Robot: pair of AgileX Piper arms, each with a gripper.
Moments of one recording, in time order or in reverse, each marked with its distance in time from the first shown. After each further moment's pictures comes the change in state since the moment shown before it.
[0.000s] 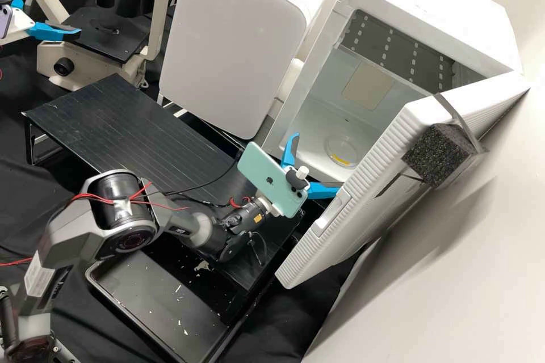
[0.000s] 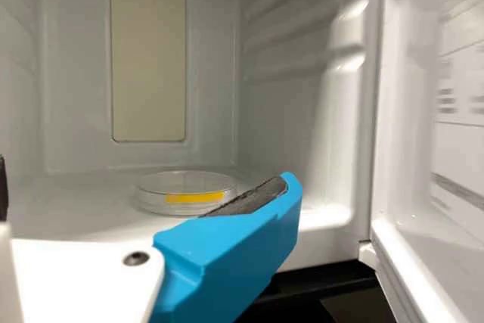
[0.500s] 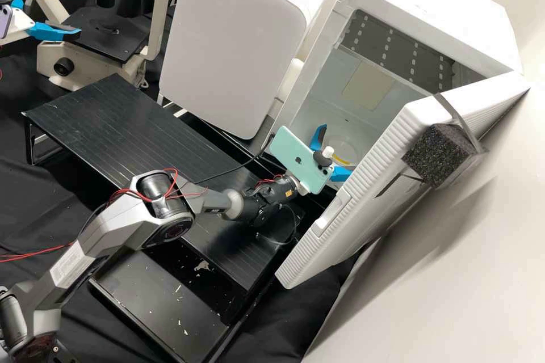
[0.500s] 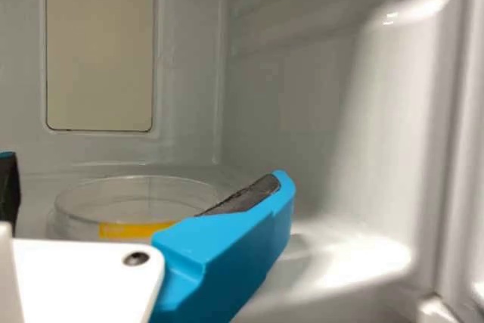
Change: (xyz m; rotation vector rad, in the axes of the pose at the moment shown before) left arm 0.000 0.000 0.000 0.000 0.000 0.000; right arm 0.101 -0.032 0.024 -0.038 -0.161 -0.033
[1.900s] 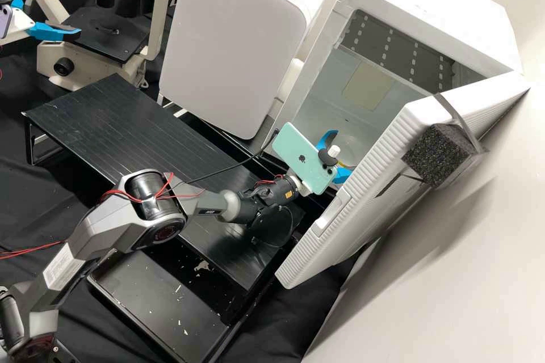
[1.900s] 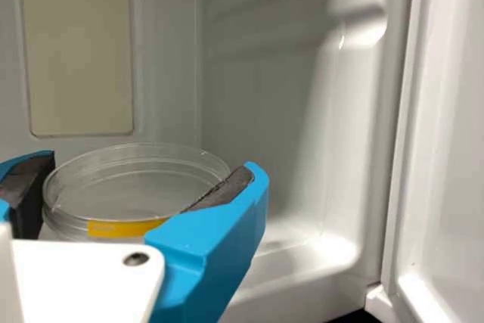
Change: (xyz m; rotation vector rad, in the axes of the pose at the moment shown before) left arm 0.000 0.000 0.000 0.000 0.000 0.000; right arm 0.002 0.015 -0.012 -0.002 0.024 0.037
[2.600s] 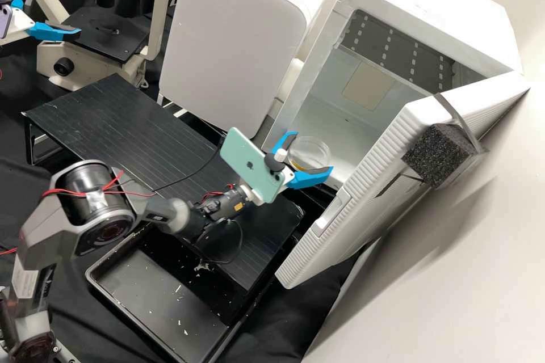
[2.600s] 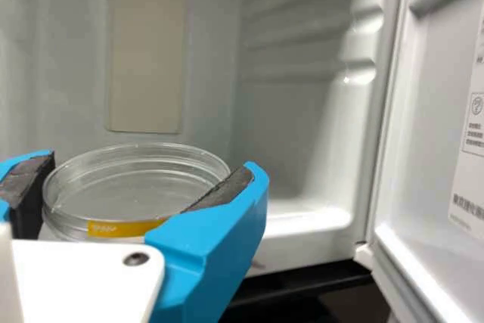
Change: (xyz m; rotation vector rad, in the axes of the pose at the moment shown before) left arm 0.000 0.000 0.000 0.000 0.000 0.000; right arm -0.091 0.000 -0.026 -0.062 0.036 0.016
